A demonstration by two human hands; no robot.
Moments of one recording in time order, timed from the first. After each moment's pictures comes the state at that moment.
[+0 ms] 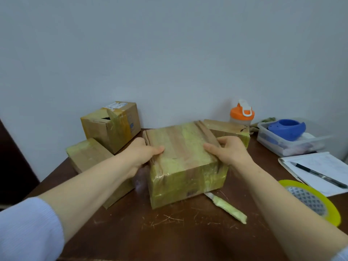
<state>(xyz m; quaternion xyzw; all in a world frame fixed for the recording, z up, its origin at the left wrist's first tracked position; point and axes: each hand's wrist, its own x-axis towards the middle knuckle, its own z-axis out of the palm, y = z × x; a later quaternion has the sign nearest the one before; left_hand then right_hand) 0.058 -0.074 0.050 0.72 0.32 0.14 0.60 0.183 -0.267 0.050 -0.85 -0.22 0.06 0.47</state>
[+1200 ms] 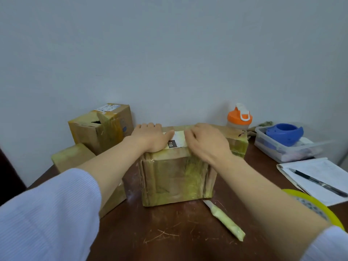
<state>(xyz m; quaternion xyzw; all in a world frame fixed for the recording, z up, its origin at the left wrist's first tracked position) 0.140 -0.048 0.069 0.97 0.24 0.01 0.01 0.188 -0.216 0.071 -0.88 -0.41 -0.15 0.18</state>
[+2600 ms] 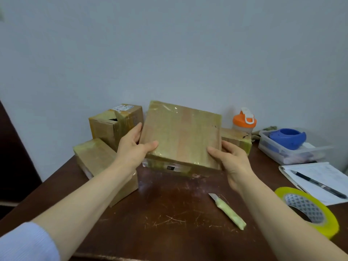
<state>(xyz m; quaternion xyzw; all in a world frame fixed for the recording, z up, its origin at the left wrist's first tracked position) 0.027 -0.069 0.051 0.68 0.22 0.34 0.61 0.170 -0.265 0.032 -0.65 -0.15 0.14 0.73</state>
